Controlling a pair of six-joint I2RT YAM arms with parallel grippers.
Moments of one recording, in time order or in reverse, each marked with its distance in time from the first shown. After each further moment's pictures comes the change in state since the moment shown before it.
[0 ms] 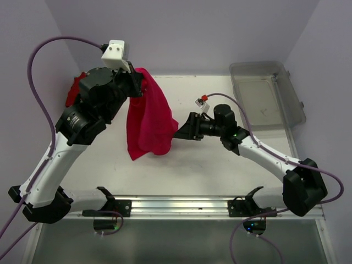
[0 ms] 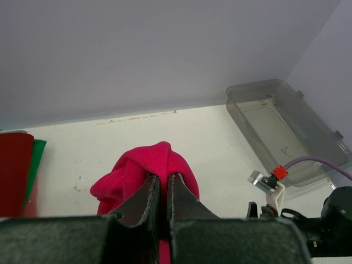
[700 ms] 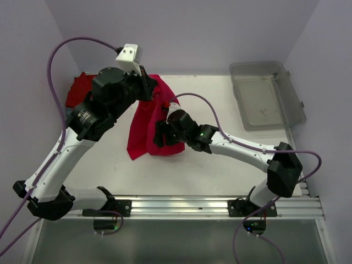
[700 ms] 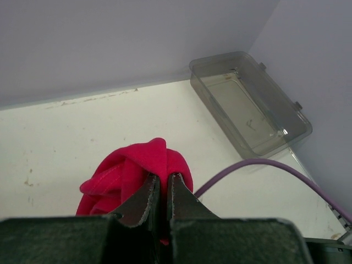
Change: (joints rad) left arm 0.000 0.039 -0.038 0.004 0.169 -0.080; right arm 0.387 0.208 0.341 -0.315 0.610 -0.240
